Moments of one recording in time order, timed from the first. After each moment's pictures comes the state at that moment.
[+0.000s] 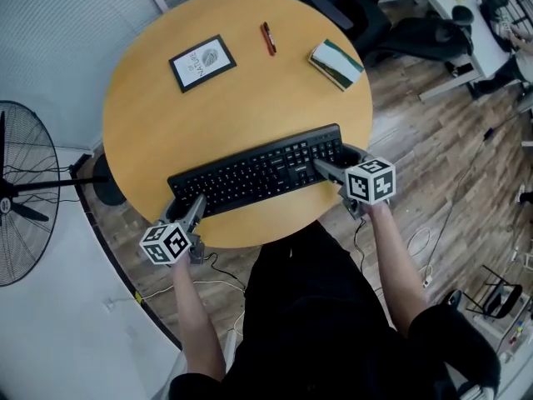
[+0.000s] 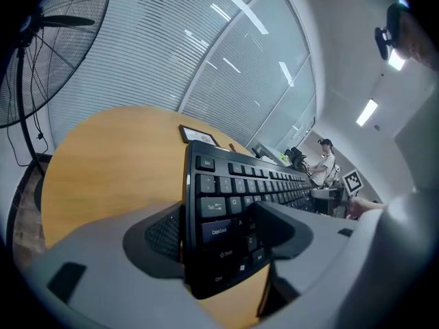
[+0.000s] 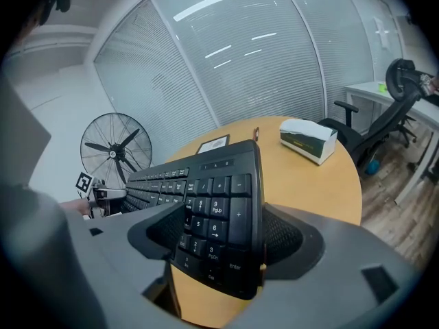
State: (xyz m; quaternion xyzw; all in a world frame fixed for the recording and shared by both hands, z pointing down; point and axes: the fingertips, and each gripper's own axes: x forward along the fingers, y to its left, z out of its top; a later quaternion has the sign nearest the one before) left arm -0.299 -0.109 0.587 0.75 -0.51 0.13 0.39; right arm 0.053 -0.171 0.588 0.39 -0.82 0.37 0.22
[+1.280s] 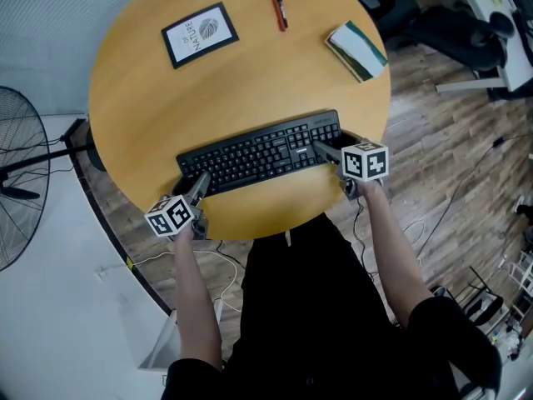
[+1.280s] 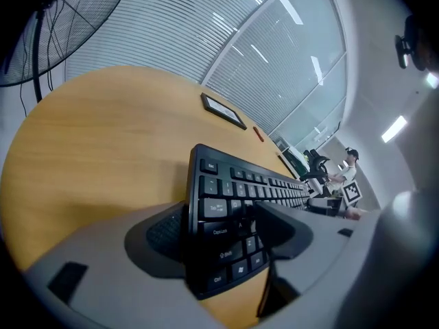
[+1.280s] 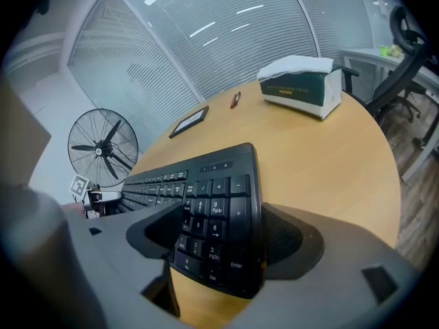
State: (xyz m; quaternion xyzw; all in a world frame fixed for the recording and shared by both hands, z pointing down) left arm -0.281 -0.131 0.686 0.69 -0.53 0.14 0.48; right arm 0.073 -0.214 0.707 0.36 -0.78 0.44 0.26
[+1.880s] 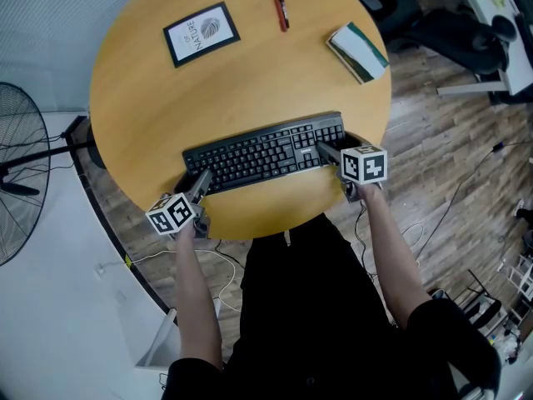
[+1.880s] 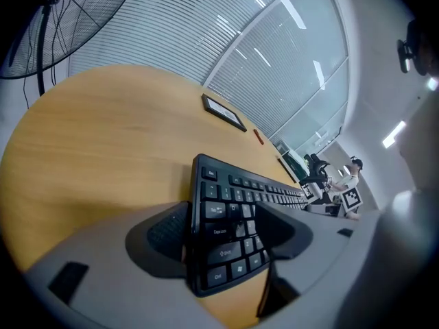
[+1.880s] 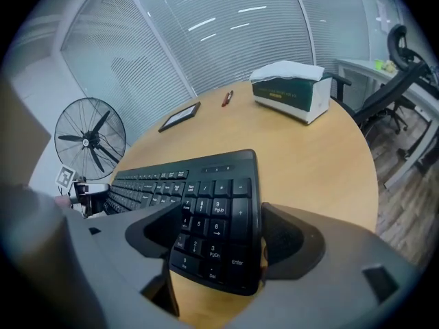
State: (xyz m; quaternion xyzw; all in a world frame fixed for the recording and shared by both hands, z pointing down) left arm -0.275 -0.134 0.688 0.68 -0.54 0.12 0.48; right arm 0.089 -0.214 0.714 0.40 -0.76 0.43 0.30
